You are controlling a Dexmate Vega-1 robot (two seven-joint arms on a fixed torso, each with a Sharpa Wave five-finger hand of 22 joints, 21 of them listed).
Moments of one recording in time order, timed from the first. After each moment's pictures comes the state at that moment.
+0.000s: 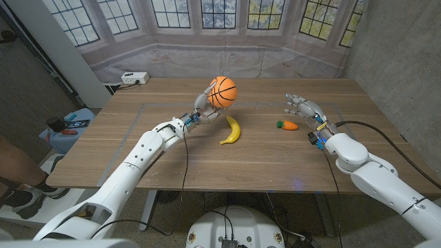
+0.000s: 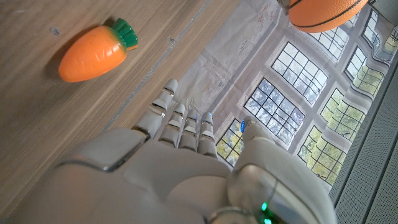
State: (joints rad) left arm 0.84 0.39 0.26 -1.50 -1.34 0.41 -0.19; left_hand 1.12 -0.04 0.28 -0.11 0.24 0.52 0.10 0.50 0.33 0.49 -0.01 0.52 0.62 0.61 0.01 0.41 0.43 0.60 0.01 0.86 0.17; right arm -1.23 -0.79 -0.20 -1.91 0.41 0.06 -0.17; right_hand 0.41 0.17 0.35 -0.06 0.18 0.21 -0.01 0.20 0.19 0.15 0.04 0.20 0.20 0.13 0.00 0.22 0.22 0.43 0.06 0.20 0.17
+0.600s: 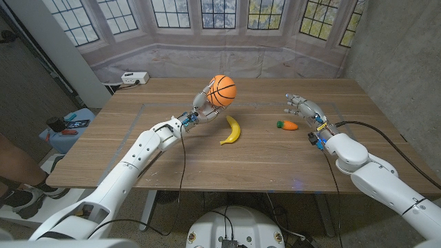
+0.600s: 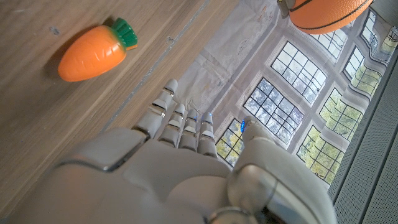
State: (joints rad) left arm 0.83 0.40 0.26 -1.49 -1.35 0.42 -0.26; left_hand 1.08 0.00 0.28 -0.11 0.24 0.39 0.10 0.41 0.29 0.41 0.03 0.44 0.59 0.59 -0.01 0.35 0.39 0.59 0.00 0.82 0.17; right arm -1.24 -0.79 -0.20 -1.91 0.41 0.07 -0.17; right_hand 0.41 0.17 0.35 -0.06 0.18 0.21 -0.01 0.20 0.19 0.15 0.04 0.20 0.20 0.13 0.00 0.22 0.22 0.43 0.06 0.20 0.17
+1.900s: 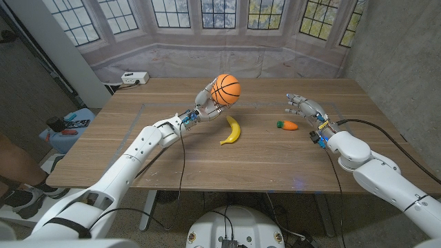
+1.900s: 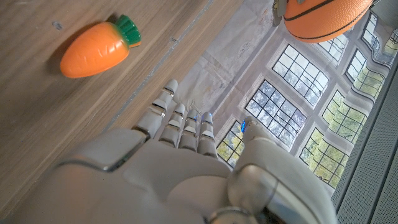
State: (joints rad) left arm 0.75 0.39 0.29 -1.36 -1.32 0.47 -0.45; left_hand 0.96 0.04 0.27 -0.08 0.22 0.18 0.16 0.24 0.22 0.20 0.14 0.30 0.57 0.37 0.12 0.24 0.36 0.42 0.08 0.72 0.18; right arm -1.22 -0.81 -0.20 -1.89 0.44 0.05 -0.14; right_hand 0.40 0.17 0.35 -0.06 0.18 0.21 -0.01 0.20 0.19 0.15 0.04 0.20 0.20 0.13 0.00 0.22 0.22 0.43 0.06 0.20 0.17
